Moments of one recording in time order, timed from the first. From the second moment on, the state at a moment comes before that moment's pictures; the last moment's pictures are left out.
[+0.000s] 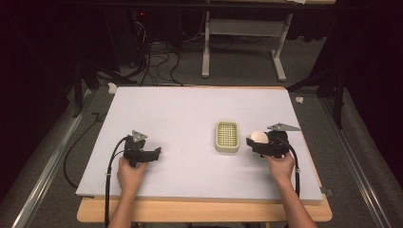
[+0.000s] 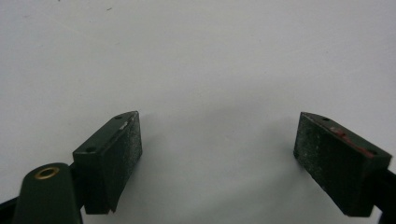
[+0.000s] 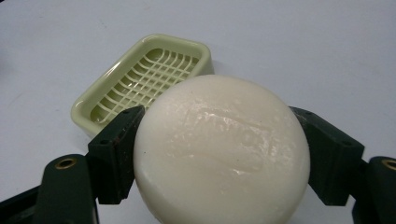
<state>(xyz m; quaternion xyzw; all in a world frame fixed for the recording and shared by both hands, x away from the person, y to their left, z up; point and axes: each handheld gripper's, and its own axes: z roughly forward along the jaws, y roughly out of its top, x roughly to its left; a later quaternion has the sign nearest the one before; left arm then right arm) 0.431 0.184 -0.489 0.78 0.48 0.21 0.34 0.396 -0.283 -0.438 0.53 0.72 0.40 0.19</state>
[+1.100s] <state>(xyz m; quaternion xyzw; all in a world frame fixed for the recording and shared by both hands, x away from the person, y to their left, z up) 0.431 0.184 -0.489 0.78 0.48 0.20 0.34 0.394 -0.250 -0.406 0.47 0.76 0.42 0.19</state>
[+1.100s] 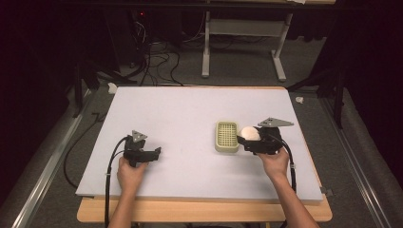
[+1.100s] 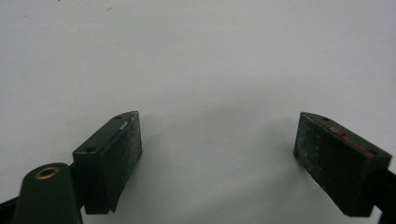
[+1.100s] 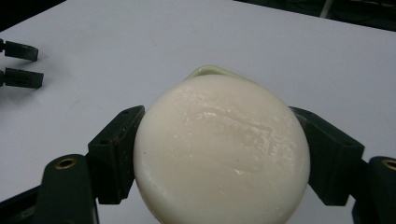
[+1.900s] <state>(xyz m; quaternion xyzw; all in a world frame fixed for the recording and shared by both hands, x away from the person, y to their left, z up) 0.431 0.184 -0.489 0.78 0.48 0.20 0.35 0.410 -0.218 -0.404 0.45 0.78 0.40 0.18</state>
